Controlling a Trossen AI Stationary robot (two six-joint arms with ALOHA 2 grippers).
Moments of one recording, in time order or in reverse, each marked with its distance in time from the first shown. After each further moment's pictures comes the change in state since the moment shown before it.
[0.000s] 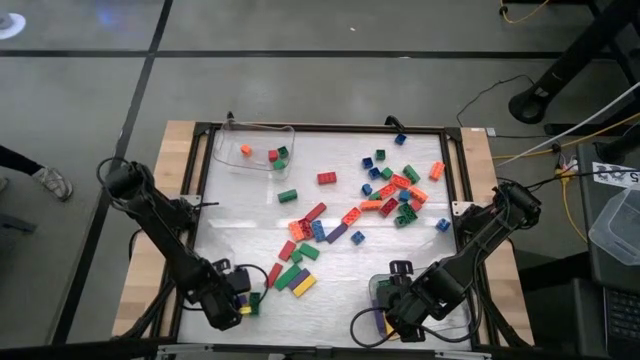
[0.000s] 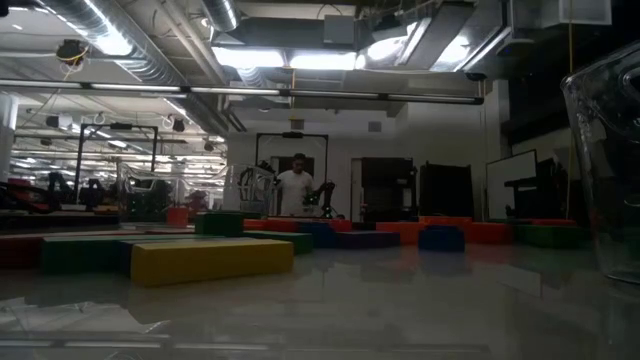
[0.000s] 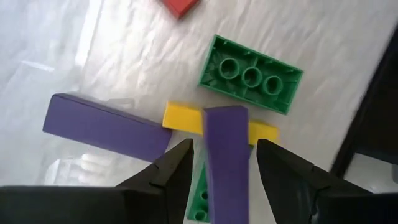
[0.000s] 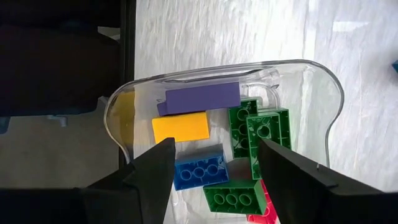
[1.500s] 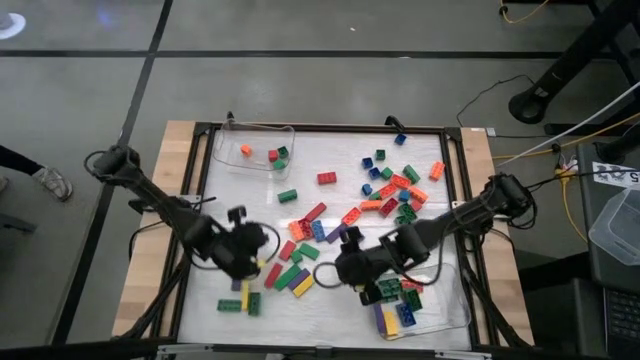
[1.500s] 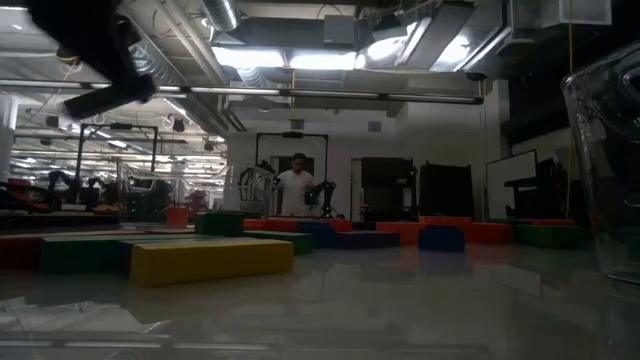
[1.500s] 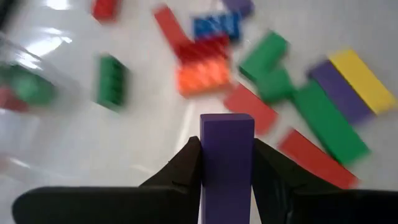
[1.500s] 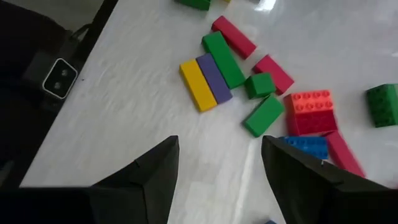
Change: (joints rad) left arm 0.307 -0.269 -0.002 -0.175 -0.465 0.530; right arm -0.295 0.001 -0.001 0.339 0.109 -0.652
